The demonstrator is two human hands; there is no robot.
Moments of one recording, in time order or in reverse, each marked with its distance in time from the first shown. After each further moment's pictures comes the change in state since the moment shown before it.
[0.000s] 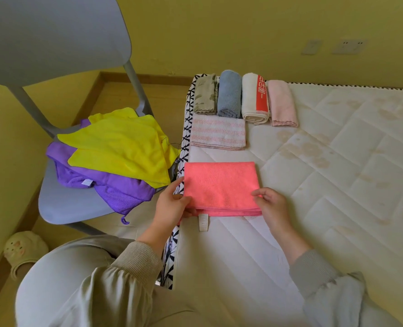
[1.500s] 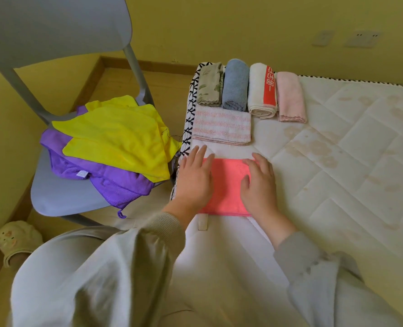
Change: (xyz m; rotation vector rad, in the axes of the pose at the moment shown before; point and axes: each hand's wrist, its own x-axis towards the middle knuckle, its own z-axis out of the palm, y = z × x) left_hand 0.036 0.028 0.043 0.988 0.065 0.680; right_hand 0.018 -0.032 0.039 -0.725 0.125 -0.586
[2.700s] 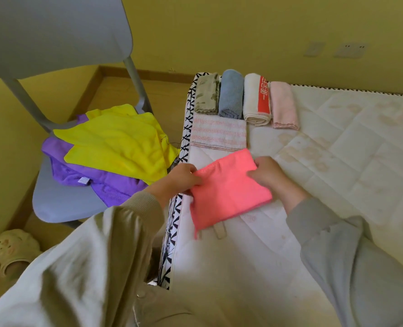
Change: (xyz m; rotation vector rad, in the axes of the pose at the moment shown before) left_hand 0.025 -0.024 -0.034 -0.691 -0.496 -0.511; right_hand 0.068 0.005 -0.039 -0.062 -0.558 0.370
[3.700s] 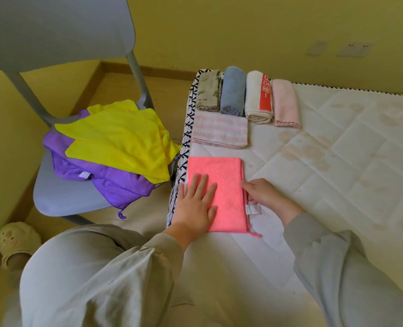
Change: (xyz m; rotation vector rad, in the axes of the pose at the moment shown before) left_hand -0.026 -0.066 0.076 1.024 0.189 0.345; right_hand -0.019 0.024 0.040 0.198 -0.200 0.123
